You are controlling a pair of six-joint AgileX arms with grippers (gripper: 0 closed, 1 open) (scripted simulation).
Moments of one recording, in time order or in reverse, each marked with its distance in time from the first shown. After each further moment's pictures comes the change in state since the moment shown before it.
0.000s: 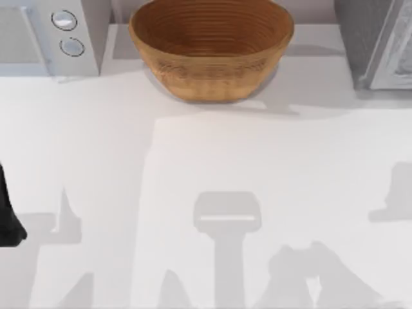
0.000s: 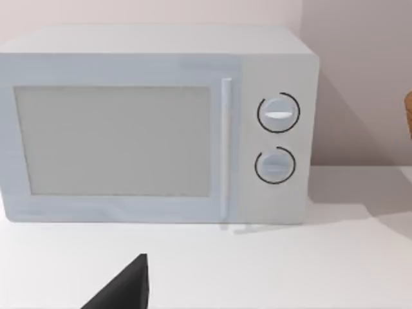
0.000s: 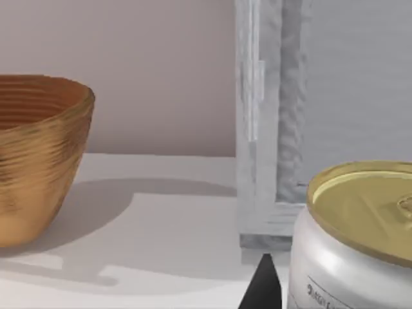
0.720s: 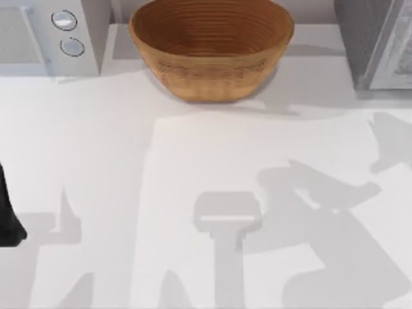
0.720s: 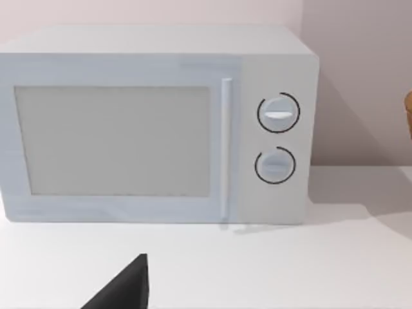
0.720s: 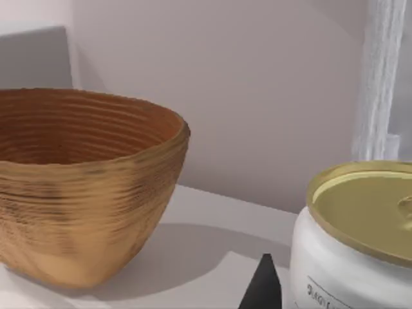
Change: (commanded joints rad) left arm 0.000 0.000 0.000 0.000 0.000 0.000; right arm -0.166 1.057 0.323 0.804 -0.522 -0.005
